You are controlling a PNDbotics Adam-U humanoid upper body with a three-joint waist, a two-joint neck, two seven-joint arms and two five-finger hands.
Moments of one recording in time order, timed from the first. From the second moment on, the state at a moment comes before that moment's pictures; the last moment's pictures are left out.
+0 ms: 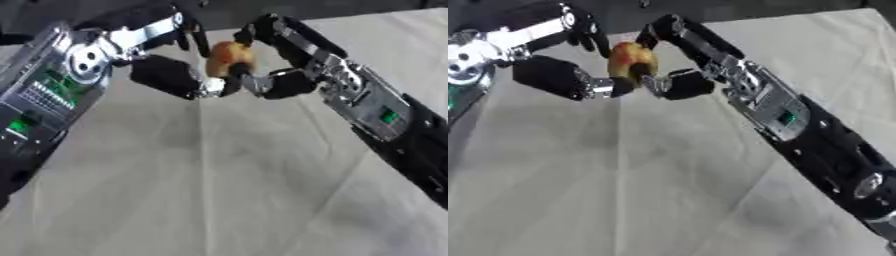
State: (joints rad) left arm -1.17 0.31 -0.68 -1.57 -0.43 0.44 -0.52; right arm -0.55 -0.69 0.33 -1.81 -0.06 -0.12 0.03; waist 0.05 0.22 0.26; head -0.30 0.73
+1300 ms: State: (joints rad) left arm -1.16 0.31 -0.67 -1.59 -0.48 0.49 -0.52; right arm -0.53 -0.68 0.34 -1.82 -0.07 -0.12 0.01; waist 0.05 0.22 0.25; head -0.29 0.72
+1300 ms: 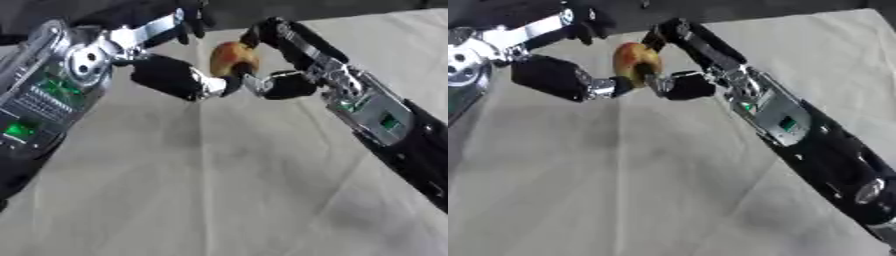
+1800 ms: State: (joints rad) left arm -1.15 0.30 -0.67 -1.53 -0.44 0.48 -0.49; right arm -0.53 -0.68 0.34 -1.83 -0.12 -0.20 0.06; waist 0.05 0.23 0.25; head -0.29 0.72
